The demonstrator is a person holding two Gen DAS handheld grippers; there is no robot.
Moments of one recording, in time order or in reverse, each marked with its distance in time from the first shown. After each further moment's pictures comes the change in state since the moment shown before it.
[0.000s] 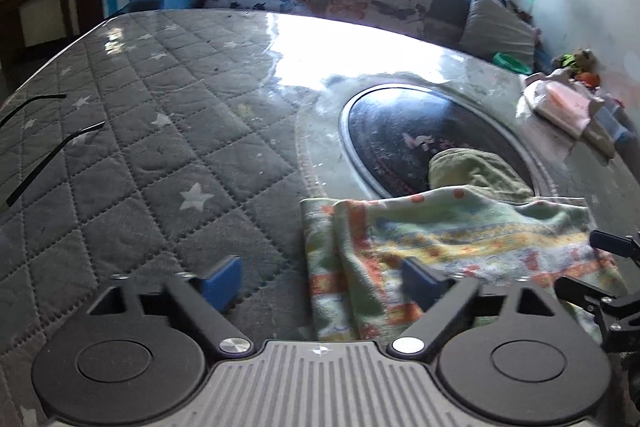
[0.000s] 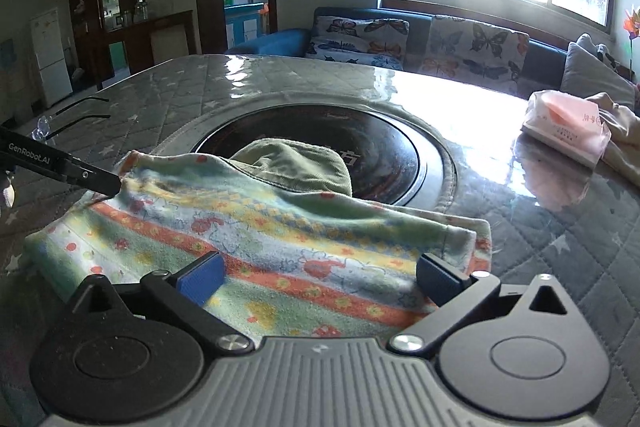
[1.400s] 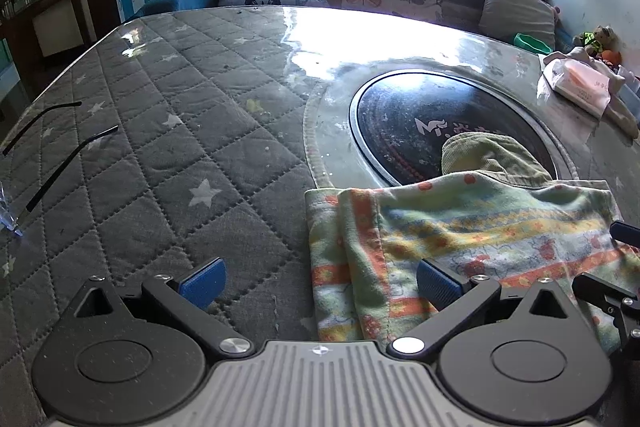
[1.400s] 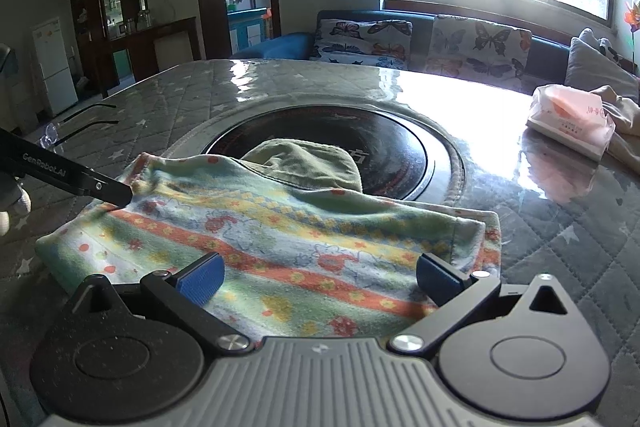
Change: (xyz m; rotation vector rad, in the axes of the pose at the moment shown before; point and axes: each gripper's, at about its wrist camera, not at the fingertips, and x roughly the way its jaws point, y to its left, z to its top) left arm 0.001 -0.015 0.001 0.042 0.032 0.100; right arm -0.005 0.003 -0.003 0.021 -0.016 0.023
